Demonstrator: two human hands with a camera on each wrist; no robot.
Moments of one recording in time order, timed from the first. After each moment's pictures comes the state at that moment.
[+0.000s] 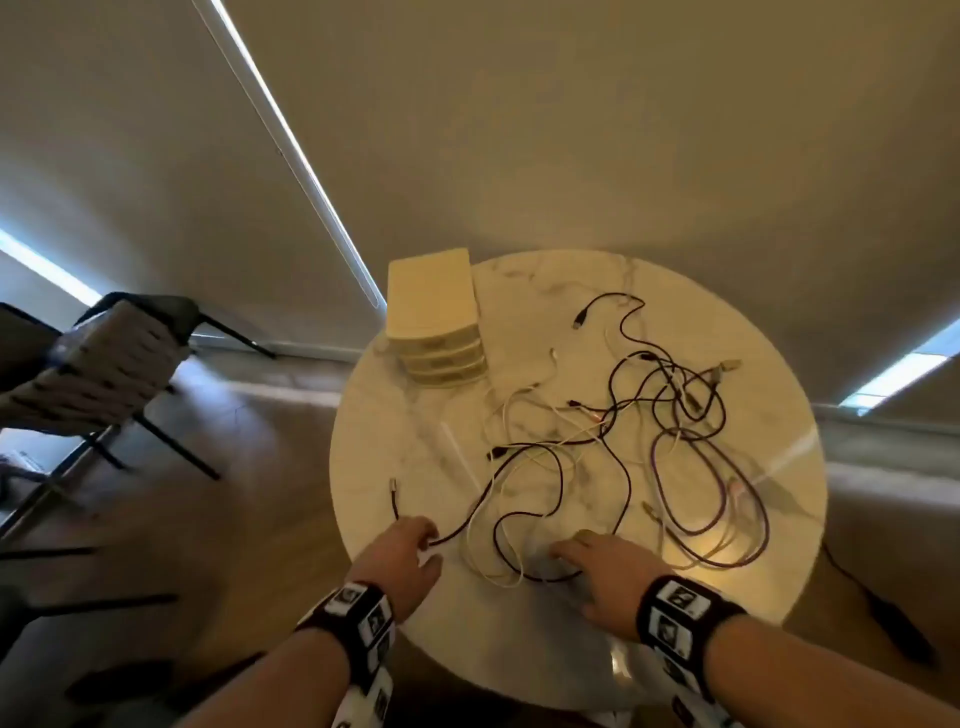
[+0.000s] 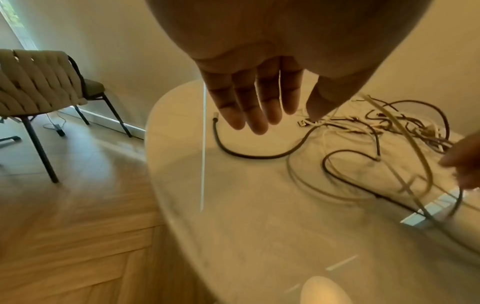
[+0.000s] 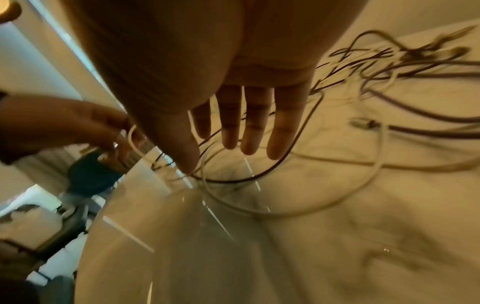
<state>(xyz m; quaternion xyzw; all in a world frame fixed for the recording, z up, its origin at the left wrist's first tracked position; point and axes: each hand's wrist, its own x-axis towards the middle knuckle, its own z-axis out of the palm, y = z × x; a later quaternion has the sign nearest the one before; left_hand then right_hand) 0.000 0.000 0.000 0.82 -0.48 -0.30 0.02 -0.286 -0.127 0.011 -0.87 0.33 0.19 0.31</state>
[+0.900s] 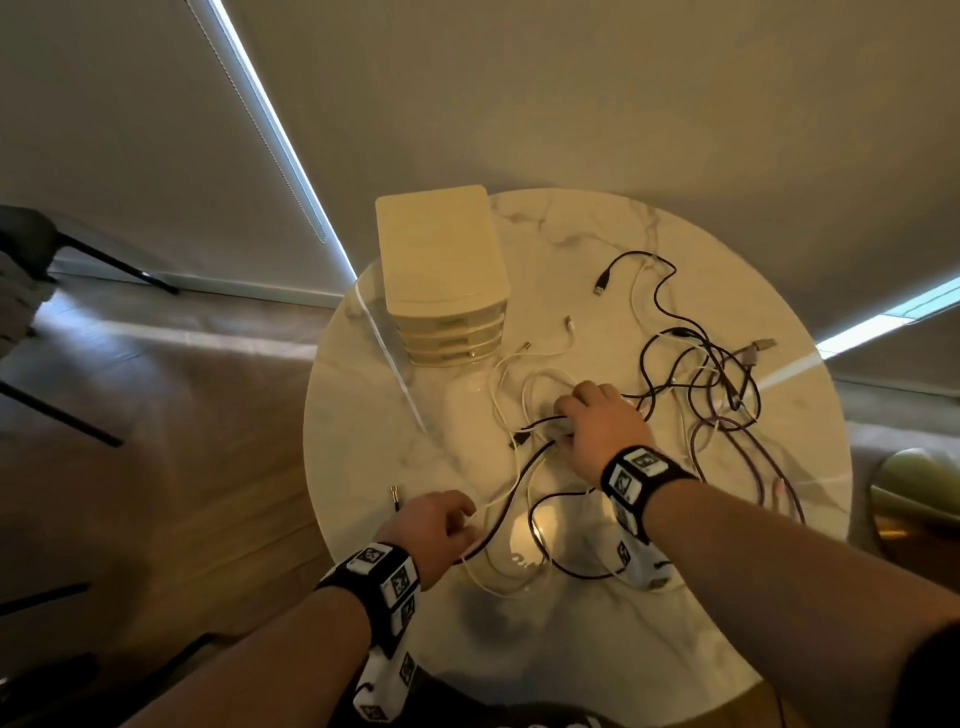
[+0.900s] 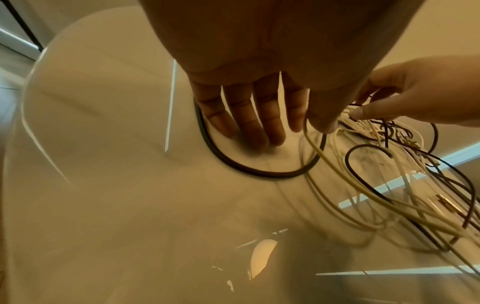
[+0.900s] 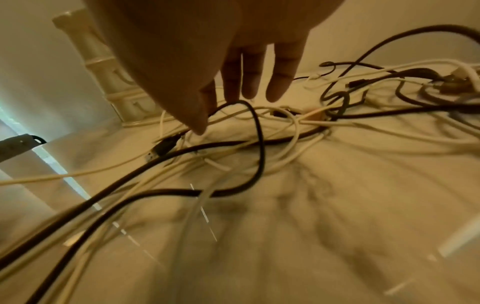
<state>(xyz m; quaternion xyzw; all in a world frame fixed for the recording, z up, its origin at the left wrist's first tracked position) 0.065 -0.069 -0.066 0.73 -0.48 -0.47 0.06 -0.148 -0.256 -0.026 -0.84 0.49 0.16 0.15</state>
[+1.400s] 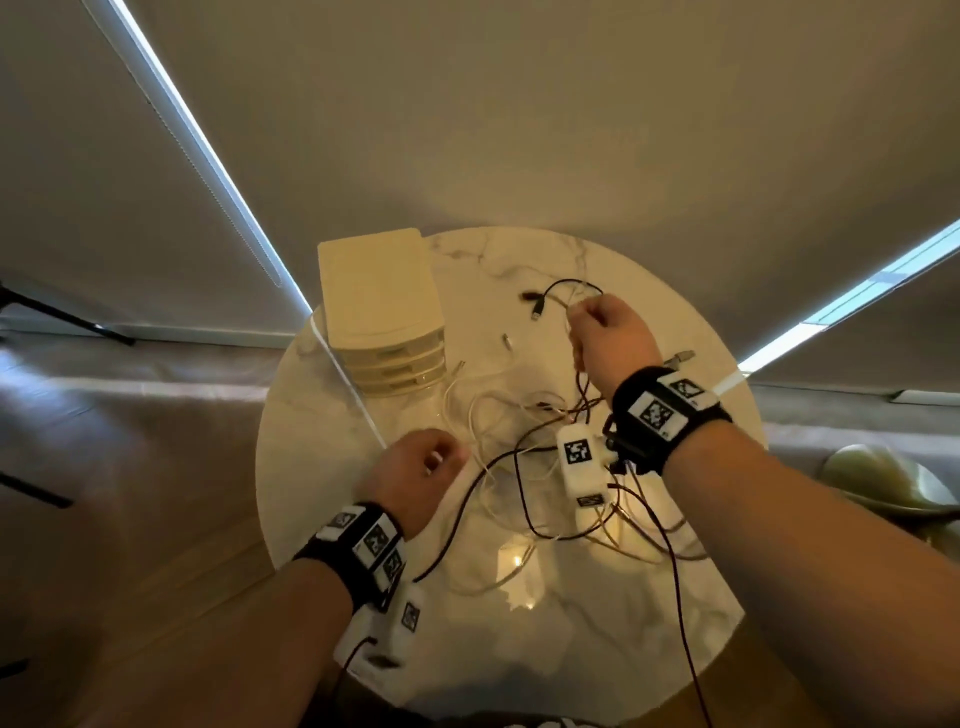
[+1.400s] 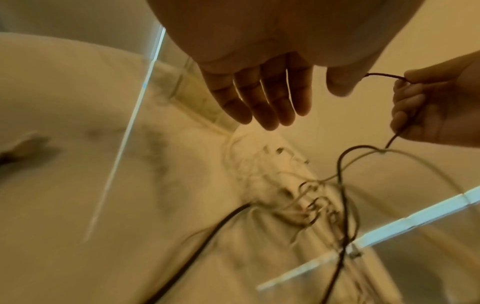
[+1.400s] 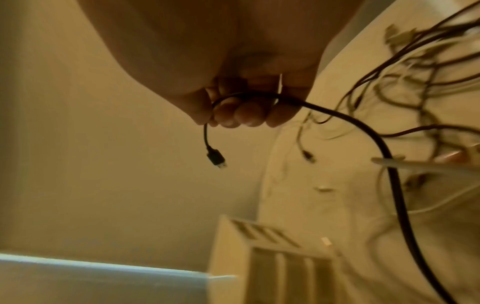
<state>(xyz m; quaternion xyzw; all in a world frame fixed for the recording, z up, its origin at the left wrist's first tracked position) 0.031 -0.144 0.026 0.74 -0.49 -0.40 0.24 -0.171 -0.314 0.110 -0.60 0.62 -0.29 0.42</state>
